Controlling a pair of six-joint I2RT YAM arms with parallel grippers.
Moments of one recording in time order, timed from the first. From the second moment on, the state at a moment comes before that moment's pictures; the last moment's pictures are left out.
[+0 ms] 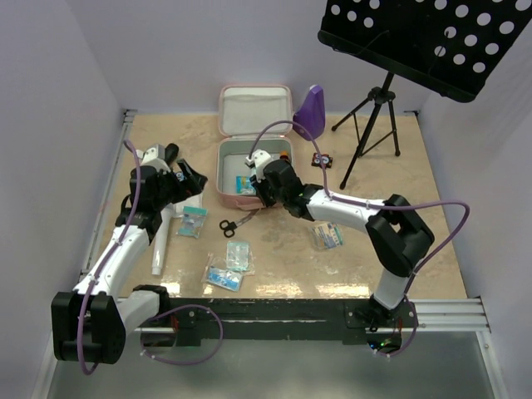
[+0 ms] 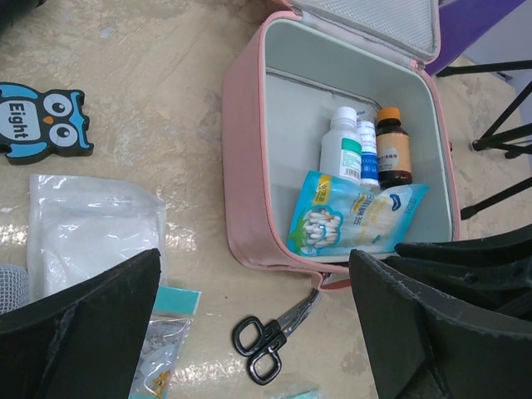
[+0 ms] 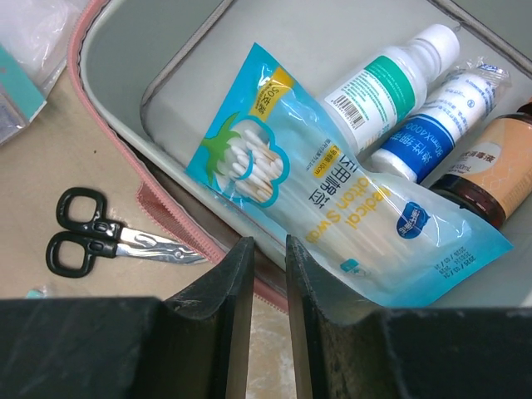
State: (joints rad) left arm -0.06 1.06 0.64 -0.01 0.21 -0.52; right arm 0.79 1.78 1.13 0.04 0.09 0.04
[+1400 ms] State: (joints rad) left arm -0.07 1.09 0.61 0.01 0.25 -0.55; right arm 0.93 1.44 0.99 -0.33 0.24 0.47
